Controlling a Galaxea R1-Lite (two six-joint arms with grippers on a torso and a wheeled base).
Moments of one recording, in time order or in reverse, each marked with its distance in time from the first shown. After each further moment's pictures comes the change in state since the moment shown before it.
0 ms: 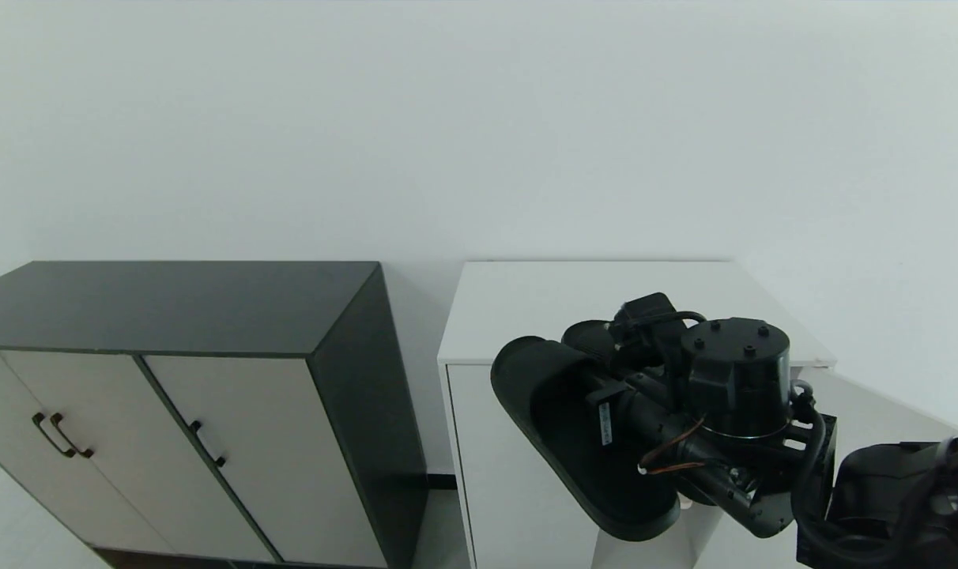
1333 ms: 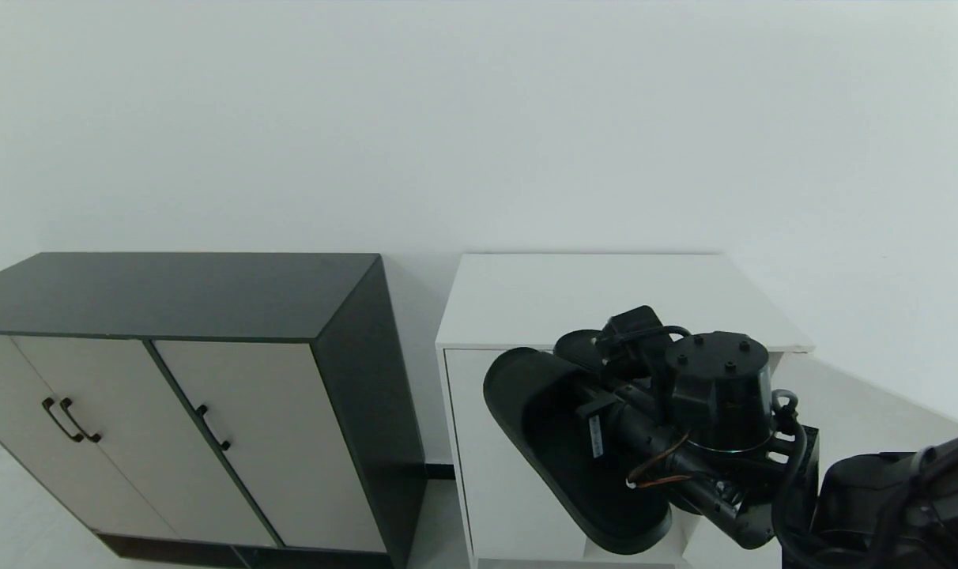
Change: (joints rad) left arm -0.001 0.000 0.000 0.001 -0.001 0.003; right arm 0.003 0.033 0.009 -0.026 0.001 -0.001
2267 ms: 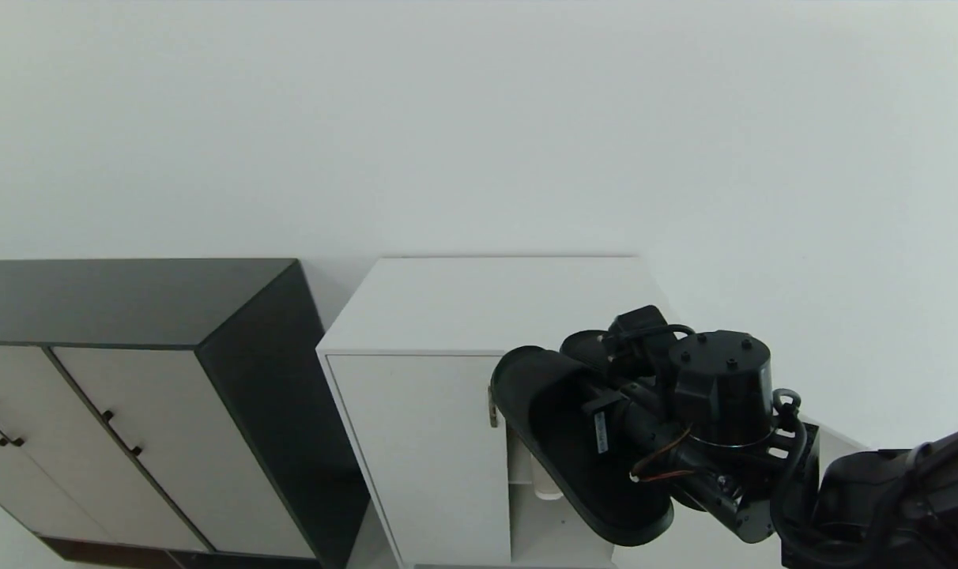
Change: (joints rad) left arm 0.001 0.000 0.000 -0.001 0.000 -0.002; right arm -0.002 0.007 0.006 -0.004 0.000 0.004
